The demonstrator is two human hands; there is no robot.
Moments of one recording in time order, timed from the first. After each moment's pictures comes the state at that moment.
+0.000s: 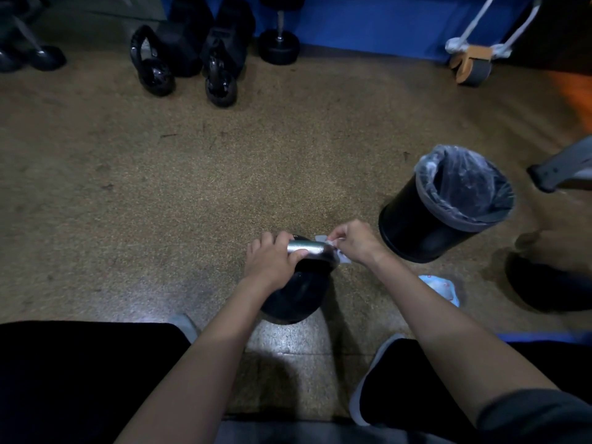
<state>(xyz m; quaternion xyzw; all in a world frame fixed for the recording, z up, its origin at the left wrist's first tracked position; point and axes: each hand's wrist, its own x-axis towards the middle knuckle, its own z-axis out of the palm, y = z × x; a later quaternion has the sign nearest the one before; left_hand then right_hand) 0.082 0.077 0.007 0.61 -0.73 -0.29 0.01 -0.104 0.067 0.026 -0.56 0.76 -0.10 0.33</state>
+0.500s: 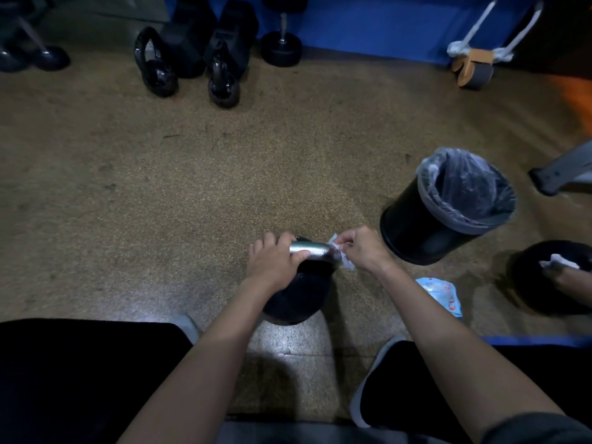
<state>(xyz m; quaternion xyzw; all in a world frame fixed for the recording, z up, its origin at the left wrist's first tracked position) 0.083 0.078 0.007 0.61 -0.74 -0.28 0.01 -0.108 0.077 0.020 -0.55 0.76 -0.11 0.31</state>
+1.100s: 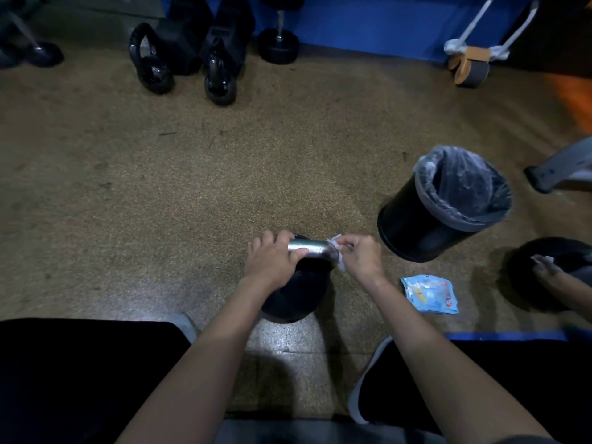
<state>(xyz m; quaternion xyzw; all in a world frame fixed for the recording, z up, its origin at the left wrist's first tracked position) 0.083 0.078 0.007 0.61 -0.74 -0.28 0.02 -0.093 0.100 0.008 -0.48 0.79 -0.26 0.27</state>
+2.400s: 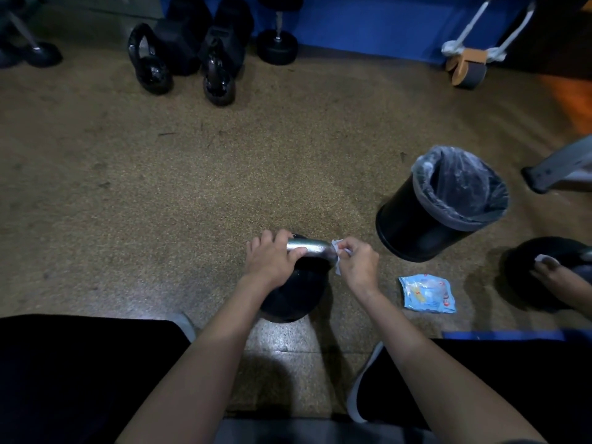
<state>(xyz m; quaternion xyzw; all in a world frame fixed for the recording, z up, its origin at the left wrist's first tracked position) 0.082 0.078 0.006 0.61 -0.74 -0.29 0.01 -0.080 0.117 0.005 -0.46 0.81 -0.30 0.23</state>
